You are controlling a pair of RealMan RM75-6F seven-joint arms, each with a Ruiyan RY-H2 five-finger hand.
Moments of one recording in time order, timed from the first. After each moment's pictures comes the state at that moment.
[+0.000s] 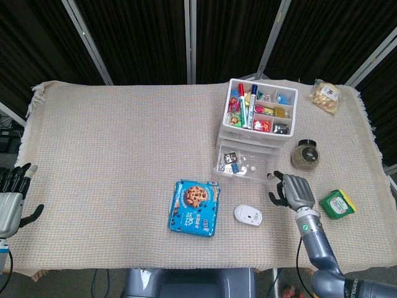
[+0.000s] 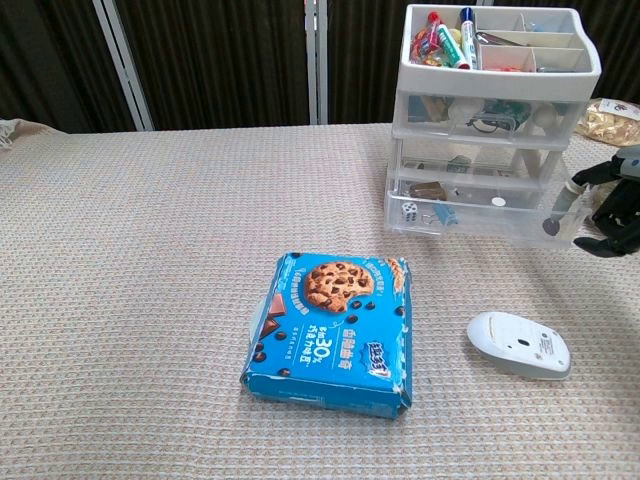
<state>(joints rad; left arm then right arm) -0.12 -1.13 -0.06 -1.63 1.44 1.45 0.15 0.53 -1.32 0.18 -1.83 -0.82 1.12 -0.31</state>
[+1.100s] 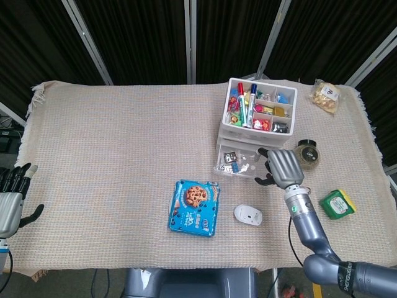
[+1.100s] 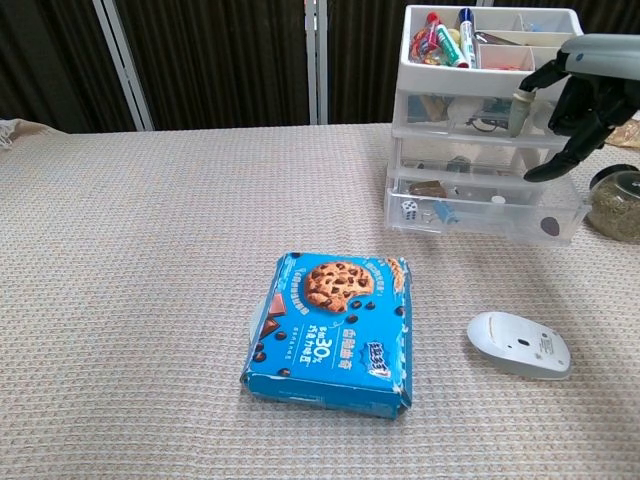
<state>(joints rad) -0.12 -1.13 -0.06 -1.63 1.44 1.45 0.14 0.67 -1.29 0.27 -1.82 -0.88 1.13 -0.45</state>
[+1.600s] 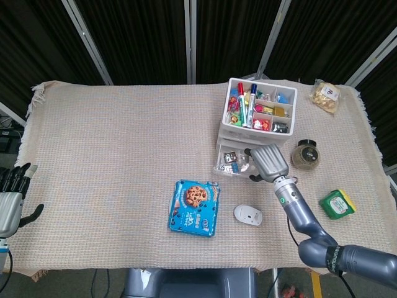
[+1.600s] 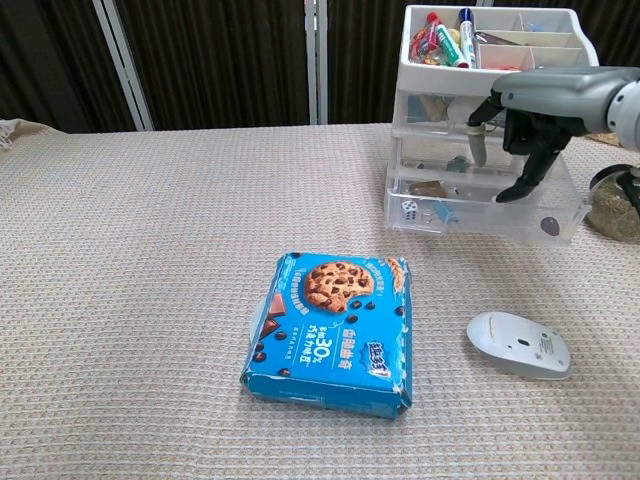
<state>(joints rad) -0.12 -1.14 -0.06 -1.63 1.44 1.45 0.14 0.77 -1.34 0.22 -1.62 -0.99 0.95 -0.45</state>
